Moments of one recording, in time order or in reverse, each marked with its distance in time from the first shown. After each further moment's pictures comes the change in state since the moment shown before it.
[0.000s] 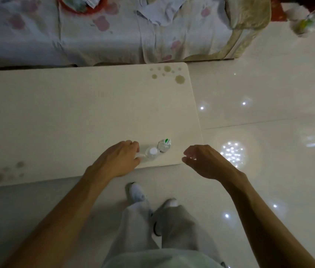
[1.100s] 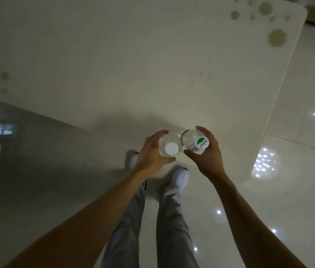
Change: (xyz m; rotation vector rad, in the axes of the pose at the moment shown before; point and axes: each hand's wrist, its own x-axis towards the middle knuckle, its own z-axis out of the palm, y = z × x) left_hand 0.216 -0.036 0.261 -0.797 0.354 -0.410; right_hand 0.255 0.131 0.211 0.448 0.074 -0.050
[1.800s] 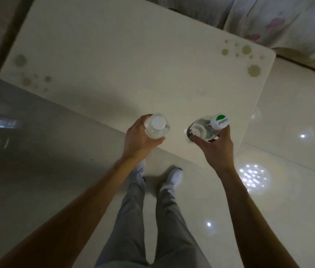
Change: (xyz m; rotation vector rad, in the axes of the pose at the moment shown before) left_hand -0.107 0.087 -0.124 -0.086 0.403 -0.002; right_hand -0.090 -0.140 -0.098 0.162 0.110 -0.022
